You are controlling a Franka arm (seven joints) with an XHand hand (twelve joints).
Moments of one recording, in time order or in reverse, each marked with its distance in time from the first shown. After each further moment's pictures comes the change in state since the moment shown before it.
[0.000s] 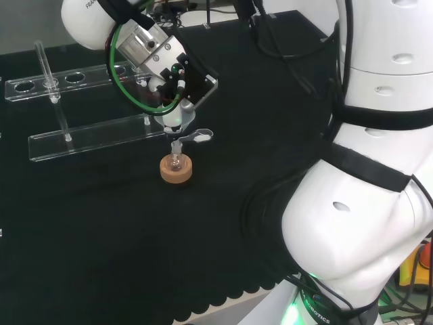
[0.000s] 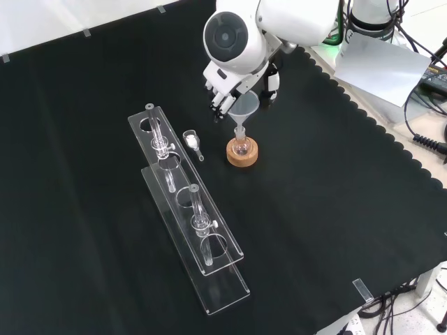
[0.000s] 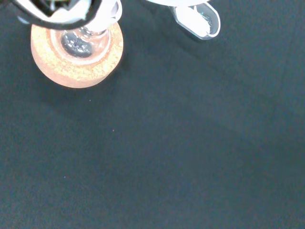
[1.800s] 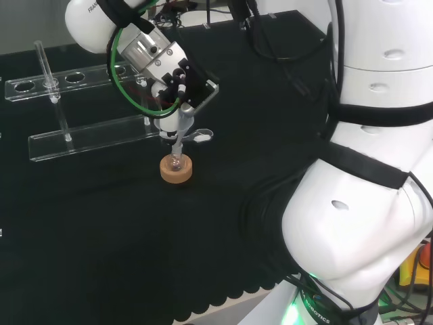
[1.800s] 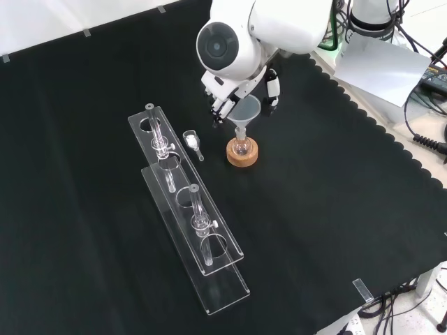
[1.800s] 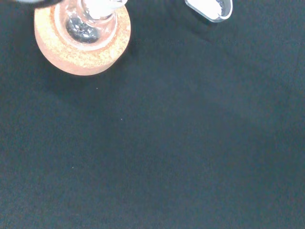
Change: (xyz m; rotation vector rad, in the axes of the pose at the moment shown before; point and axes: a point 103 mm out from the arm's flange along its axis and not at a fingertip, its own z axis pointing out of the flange) arm 0.003 0.006 0.010 0.037 0.022 -0.010
